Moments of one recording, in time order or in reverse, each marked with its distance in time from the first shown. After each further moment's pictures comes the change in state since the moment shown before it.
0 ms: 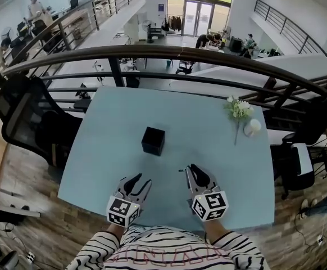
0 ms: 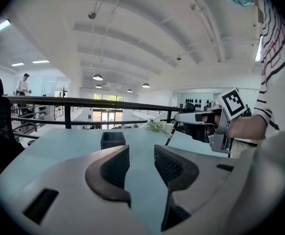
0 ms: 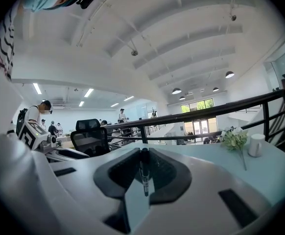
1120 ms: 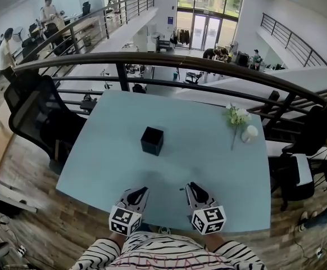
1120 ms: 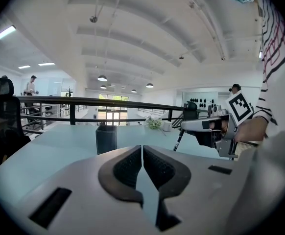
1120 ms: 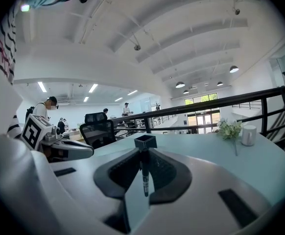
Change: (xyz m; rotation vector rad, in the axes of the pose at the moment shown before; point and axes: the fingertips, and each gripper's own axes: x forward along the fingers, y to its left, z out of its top) left arm -0.032 -0.067 -0.032 -0.015 0.000 0.068; right arm -0.081 0.005 -0.050 -0.010 0.079 0.050
